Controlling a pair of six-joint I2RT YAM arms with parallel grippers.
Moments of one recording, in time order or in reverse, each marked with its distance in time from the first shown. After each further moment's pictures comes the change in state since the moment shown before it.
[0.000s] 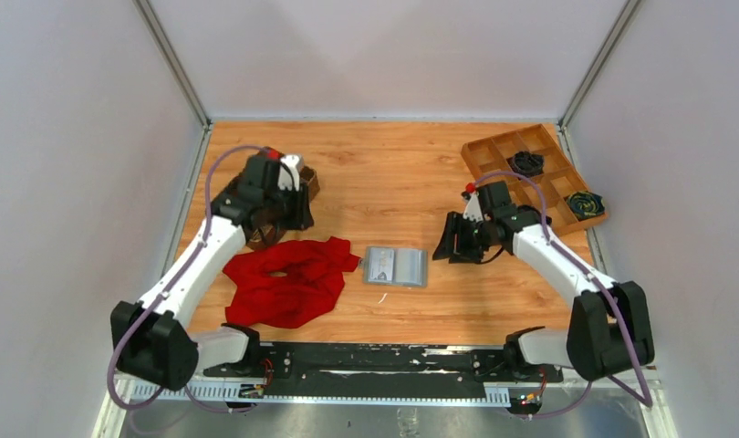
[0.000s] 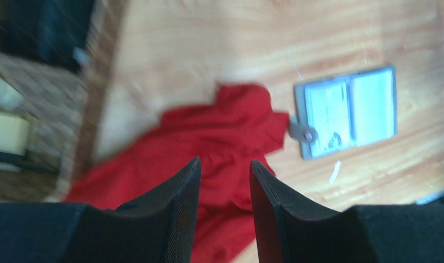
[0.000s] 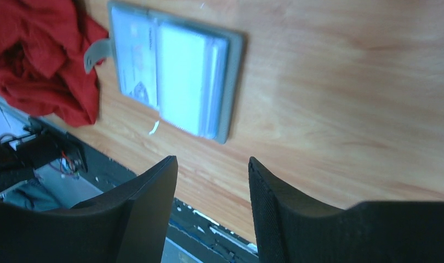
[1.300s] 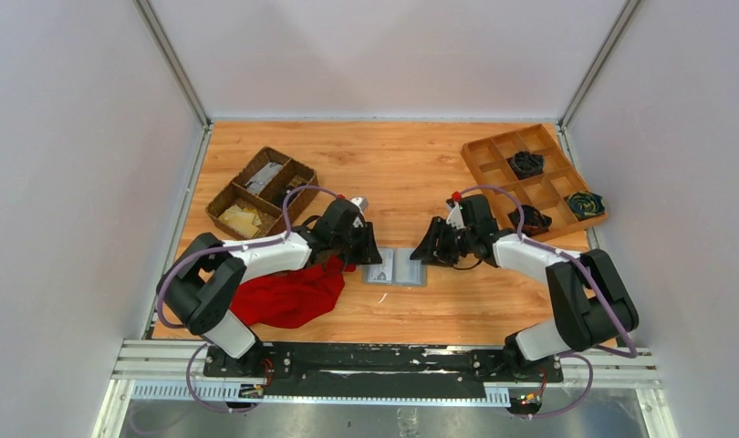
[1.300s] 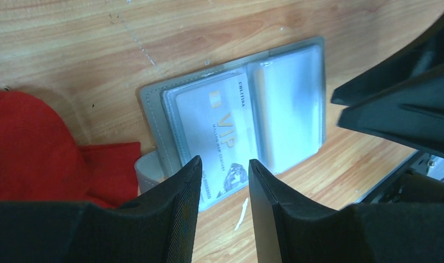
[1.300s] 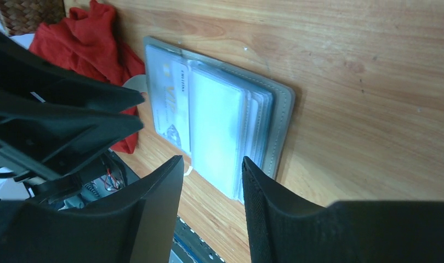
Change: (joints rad) left arm -0.446 0.301 -0.329 0.645 0.021 -0.552; right arm 0.116 0.149 -0.211 0.544 -0.120 0.273
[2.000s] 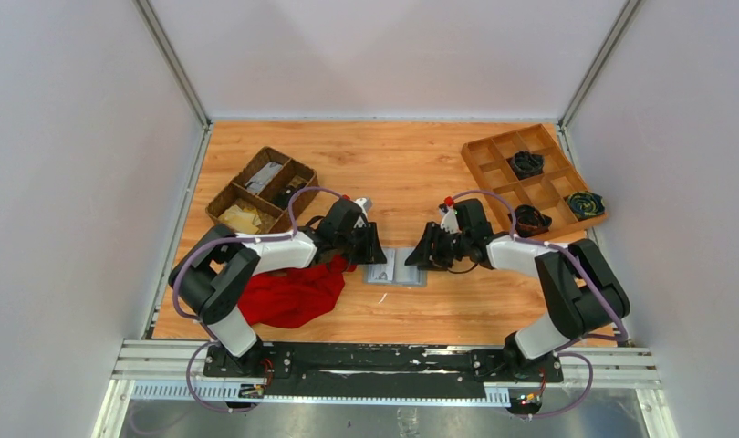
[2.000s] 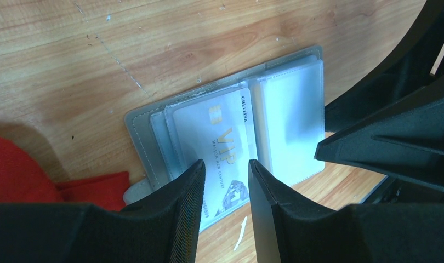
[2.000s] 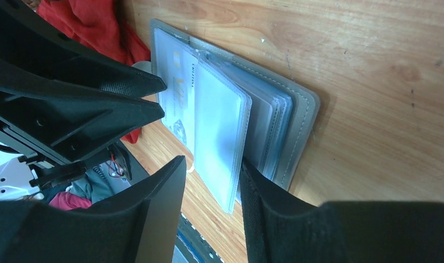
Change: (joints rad) left arm 0.008 0.098 0.001 0.104 0.044 0.000; right arm 0.022 0.060 -0.029 0.105 -0.074 0.010
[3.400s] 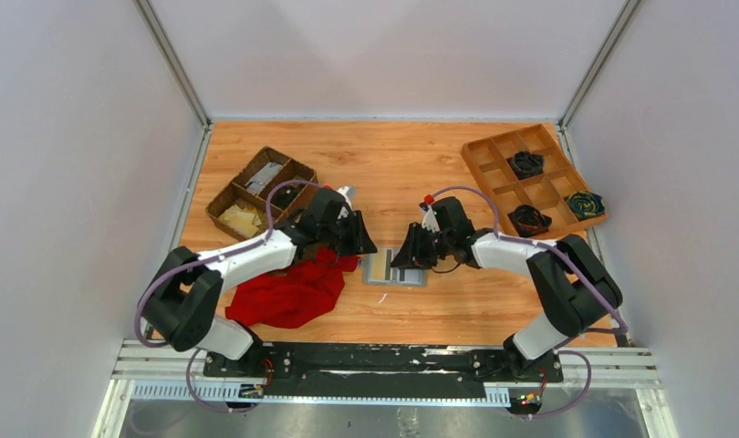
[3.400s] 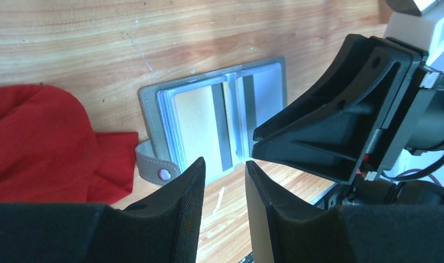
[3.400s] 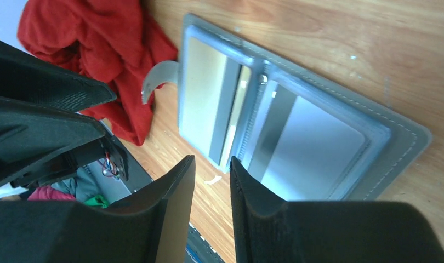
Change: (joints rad) left arm 0.060 -0.240 0.010 -0.181 0.011 -0.050; right arm 0.148 0.016 0.080 0.001 0.083 0.025
